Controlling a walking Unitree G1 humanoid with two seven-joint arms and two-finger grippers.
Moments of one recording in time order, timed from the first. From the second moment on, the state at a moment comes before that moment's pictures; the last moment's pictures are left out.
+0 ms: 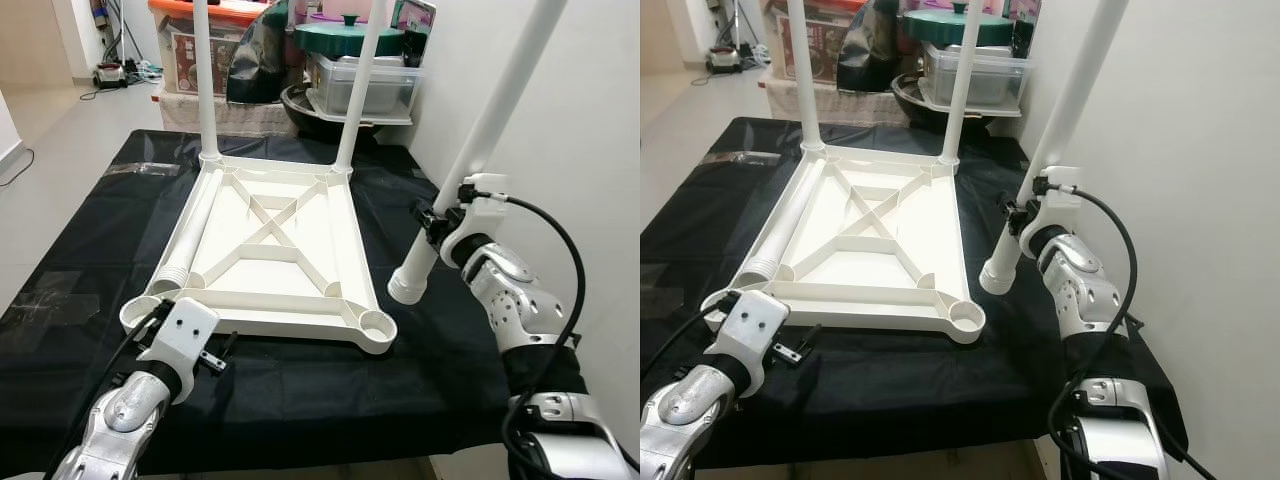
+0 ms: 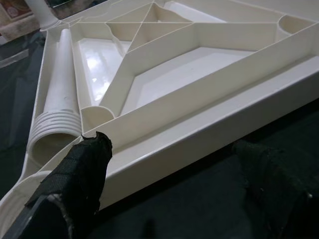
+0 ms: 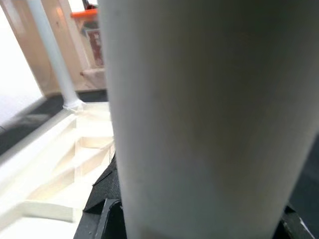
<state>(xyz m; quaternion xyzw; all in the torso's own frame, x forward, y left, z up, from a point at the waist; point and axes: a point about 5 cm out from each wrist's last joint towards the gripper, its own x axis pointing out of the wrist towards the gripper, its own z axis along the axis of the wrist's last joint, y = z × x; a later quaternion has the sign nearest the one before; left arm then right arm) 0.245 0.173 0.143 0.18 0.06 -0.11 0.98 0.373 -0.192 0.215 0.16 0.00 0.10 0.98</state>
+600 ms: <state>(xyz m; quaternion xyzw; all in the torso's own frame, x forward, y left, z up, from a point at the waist) 0.244 0.166 0.143 0.18 0.05 -0.14 0.97 0.394 -0.204 0.247 0.35 0.01 0.00 0.94</state>
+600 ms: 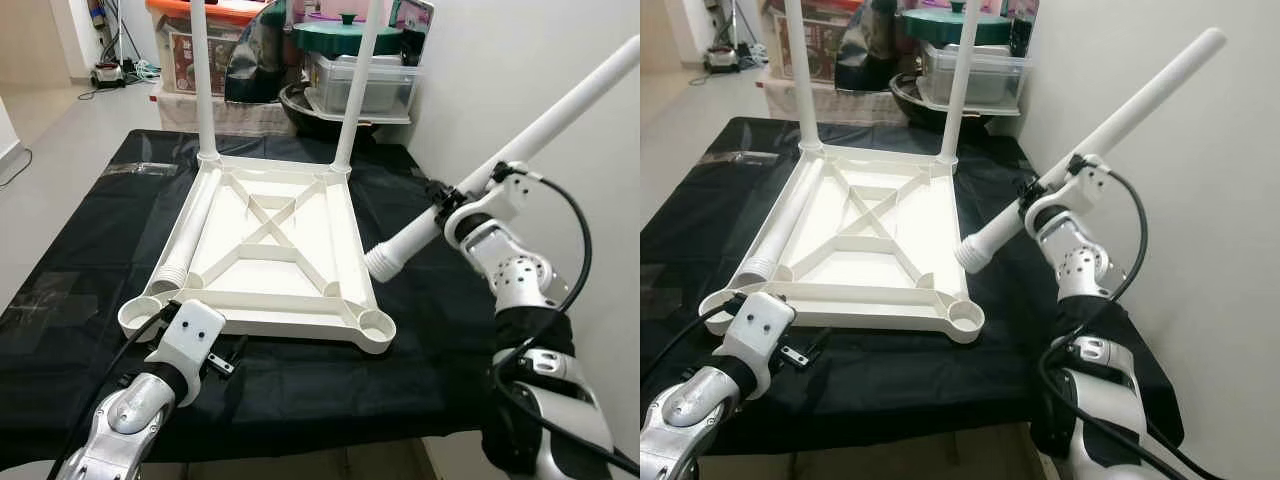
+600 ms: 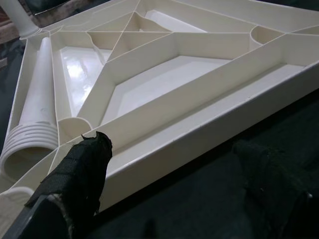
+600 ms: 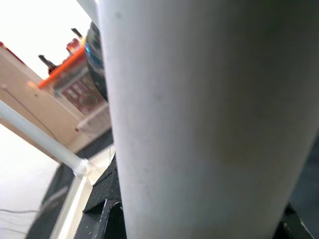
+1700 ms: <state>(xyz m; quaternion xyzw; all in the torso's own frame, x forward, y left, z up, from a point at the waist) 0.244 0.156 0.138 0.18 0.04 -0.16 0.97 0.389 -0.184 0.247 0.20 -0.03 0.10 0.97</state>
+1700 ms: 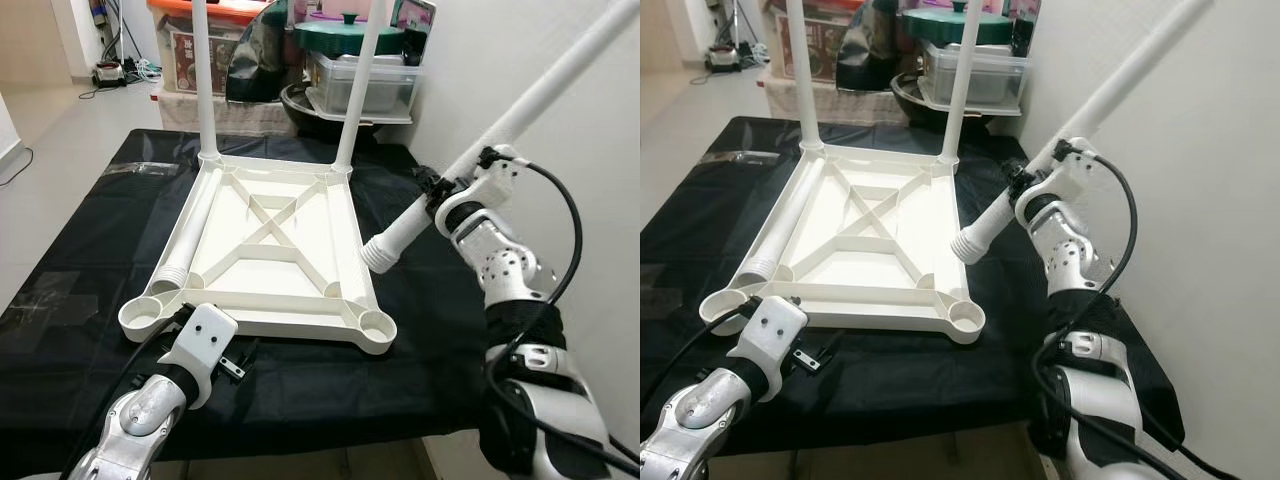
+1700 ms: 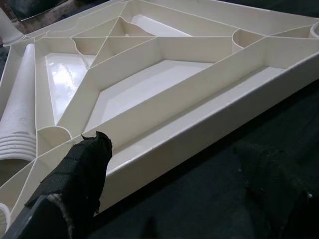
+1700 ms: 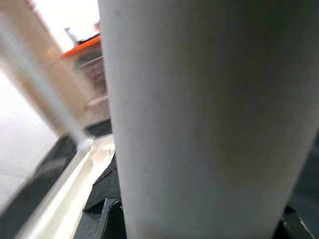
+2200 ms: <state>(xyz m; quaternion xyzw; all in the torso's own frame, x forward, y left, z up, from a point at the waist) 0.243 0.157 0.138 0.18 0.05 -0.16 0.97 0.345 -0.158 0.233 0.03 -0.06 0.29 0.95</state>
